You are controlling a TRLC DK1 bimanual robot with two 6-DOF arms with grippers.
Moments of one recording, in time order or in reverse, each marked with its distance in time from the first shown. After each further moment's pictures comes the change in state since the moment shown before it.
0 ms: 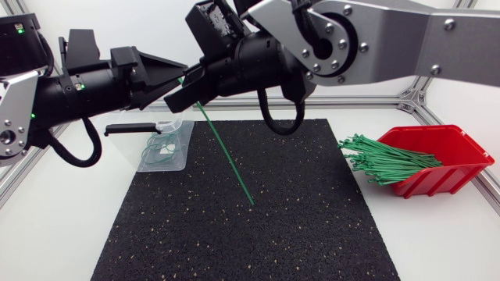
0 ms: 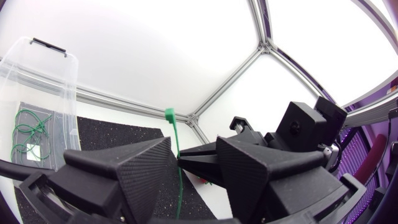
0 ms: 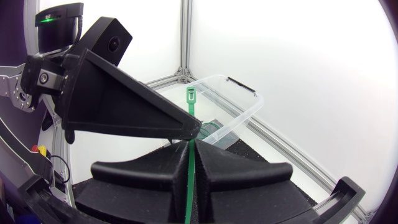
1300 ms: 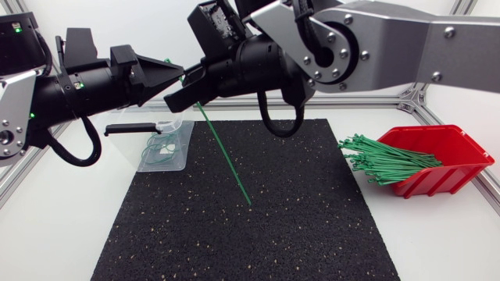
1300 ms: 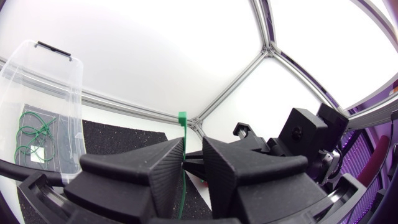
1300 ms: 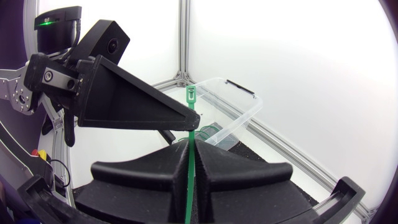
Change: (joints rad) left arm 0.000 -0.007 0.000 0.000 -0.037 0.000; right arm 0.000 -0.010 -0.031 0.048 0.003 0.019
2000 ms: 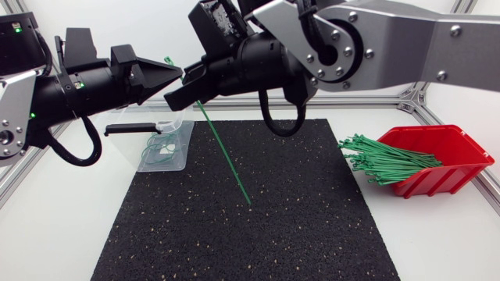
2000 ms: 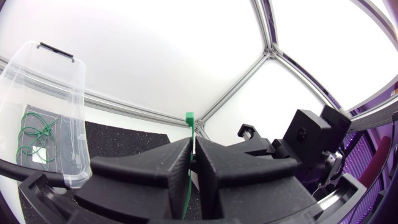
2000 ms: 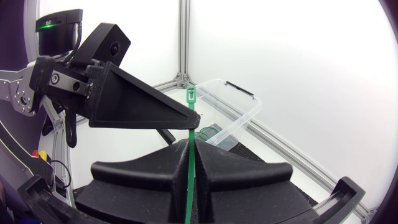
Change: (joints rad) left arm 0.000 0.000 0.000 0.000 -0.019 0.000; right arm 0.000 -0.008 -0.001 0.001 0.000 0.000
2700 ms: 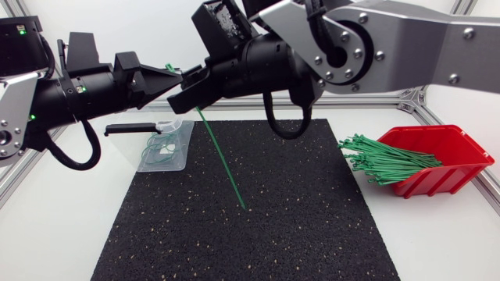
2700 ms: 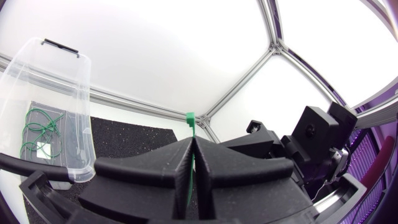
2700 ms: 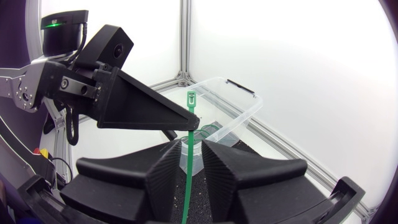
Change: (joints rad) left arm -0.004 -0.008 0.000 -0.064 -0.018 0.039; right arm 0.000 -0.027 -0.025 -0.008 -0.008 -0.001
